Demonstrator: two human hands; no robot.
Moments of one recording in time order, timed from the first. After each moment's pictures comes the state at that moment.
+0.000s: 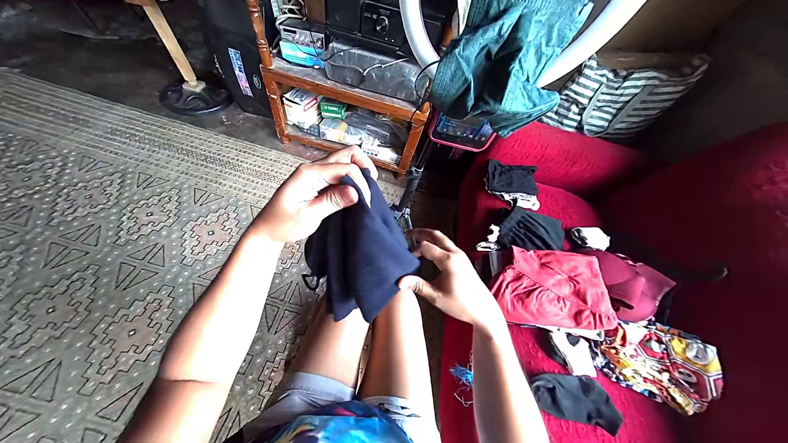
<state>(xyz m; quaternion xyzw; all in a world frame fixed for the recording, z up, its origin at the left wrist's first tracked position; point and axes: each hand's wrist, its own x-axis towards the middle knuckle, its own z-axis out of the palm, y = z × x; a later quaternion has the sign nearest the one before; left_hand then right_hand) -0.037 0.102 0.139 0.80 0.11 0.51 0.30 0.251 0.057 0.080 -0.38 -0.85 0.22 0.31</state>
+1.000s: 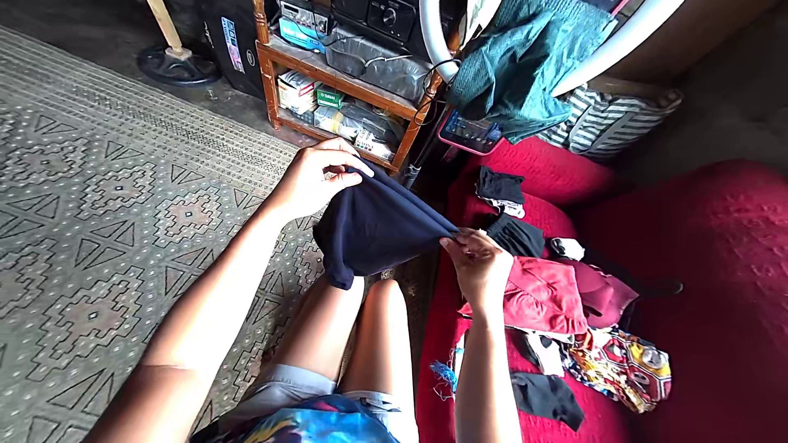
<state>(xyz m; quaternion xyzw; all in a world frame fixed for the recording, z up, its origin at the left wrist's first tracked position) -0.042 0.136 0.096 0.76 0.33 0.51 0.22 0.278 0.067 0.075 -0.55 -0.72 0.05 0.41</state>
